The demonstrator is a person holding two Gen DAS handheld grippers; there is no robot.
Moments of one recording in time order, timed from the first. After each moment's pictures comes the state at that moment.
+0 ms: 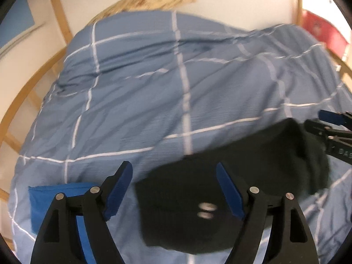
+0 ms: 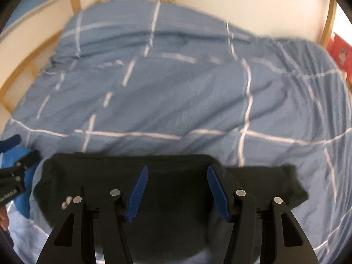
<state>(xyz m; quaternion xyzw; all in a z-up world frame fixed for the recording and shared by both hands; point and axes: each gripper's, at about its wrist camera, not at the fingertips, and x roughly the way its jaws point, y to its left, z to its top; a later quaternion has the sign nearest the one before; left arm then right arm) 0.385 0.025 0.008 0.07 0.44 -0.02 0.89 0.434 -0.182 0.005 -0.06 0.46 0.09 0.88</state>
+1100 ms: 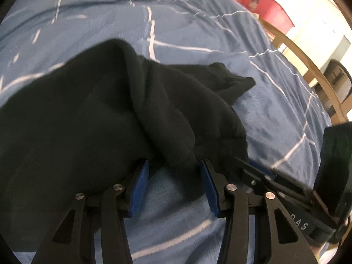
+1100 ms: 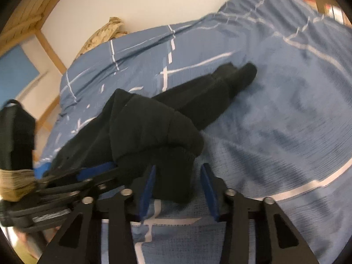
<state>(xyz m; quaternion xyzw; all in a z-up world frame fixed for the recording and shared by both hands) 0.368 -0.206 -0.119 -0.02 0.51 -0.24 0.82 0.323 -0.367 -0.134 0.23 0.40 0.11 0.88</state>
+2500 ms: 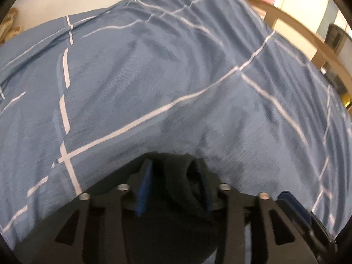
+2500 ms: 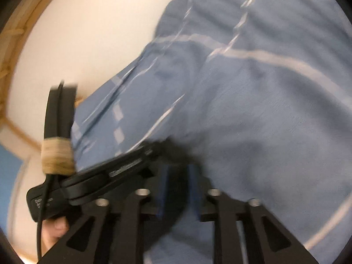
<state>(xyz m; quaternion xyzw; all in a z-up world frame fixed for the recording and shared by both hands) 0.510 -0.372 -0.088 0.11 0.50 -0.28 0.81 0.372 -0.474 -0.098 0.36 0.32 -0.09 0.87</state>
